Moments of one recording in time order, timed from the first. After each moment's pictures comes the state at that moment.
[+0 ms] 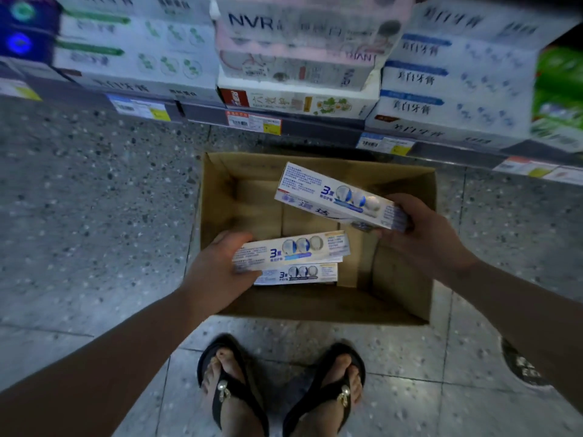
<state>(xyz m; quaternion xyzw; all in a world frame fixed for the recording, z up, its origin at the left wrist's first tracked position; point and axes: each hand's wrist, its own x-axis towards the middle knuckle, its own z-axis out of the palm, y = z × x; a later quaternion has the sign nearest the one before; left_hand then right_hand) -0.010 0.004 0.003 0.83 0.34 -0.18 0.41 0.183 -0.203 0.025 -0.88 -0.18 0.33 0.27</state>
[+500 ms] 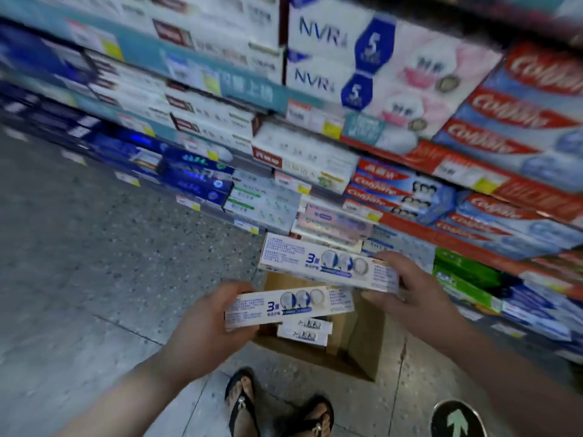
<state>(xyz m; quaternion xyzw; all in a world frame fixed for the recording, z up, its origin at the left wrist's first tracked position) -0.086 0.048 0.372 0.81 0.36 0.00 0.47 0.151 -0.130 0.402 -0.82 -0.33 0.35 0.32</state>
